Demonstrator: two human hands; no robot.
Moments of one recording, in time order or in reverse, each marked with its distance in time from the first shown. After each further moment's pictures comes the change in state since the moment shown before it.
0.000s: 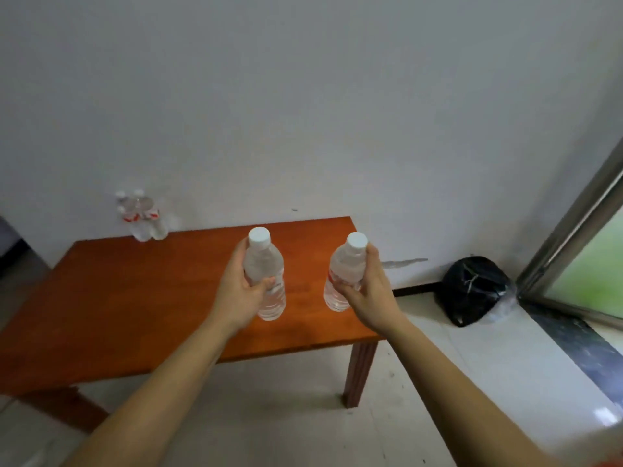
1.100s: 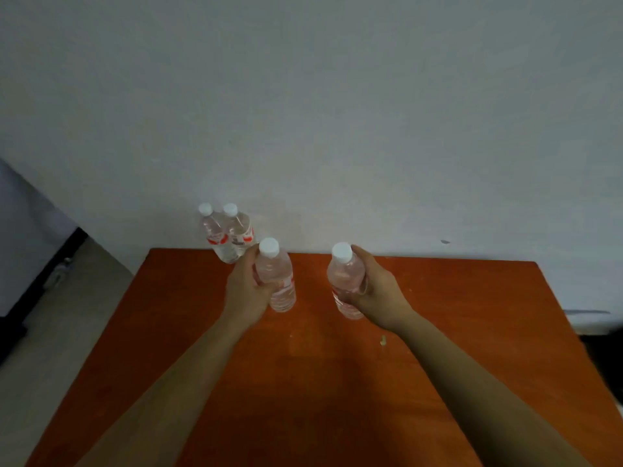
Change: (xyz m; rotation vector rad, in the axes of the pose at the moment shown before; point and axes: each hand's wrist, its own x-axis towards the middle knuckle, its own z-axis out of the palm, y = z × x) left_hand 0.382 -0.263 -0.253 0.268 0.167 -0.245; right_hand 0.377 0.024 0.402 -0.004 -0.448 0.113
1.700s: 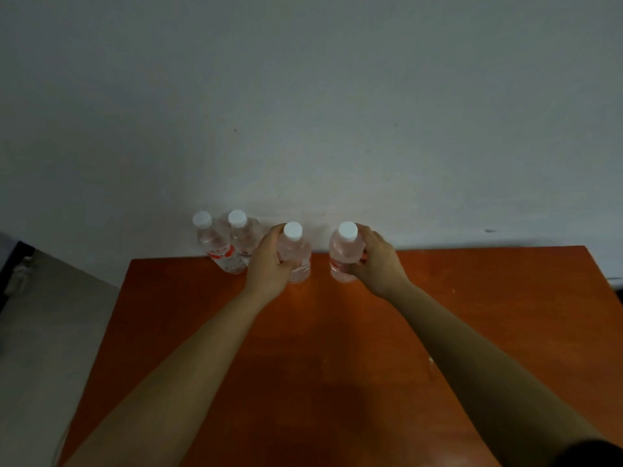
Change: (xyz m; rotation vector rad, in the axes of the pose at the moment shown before) left_hand 0.163 -0.078 0.014 0.039 -0.189 0.051; right_hand 0.151 0.012 0.079 -0.157 0.064 0.187
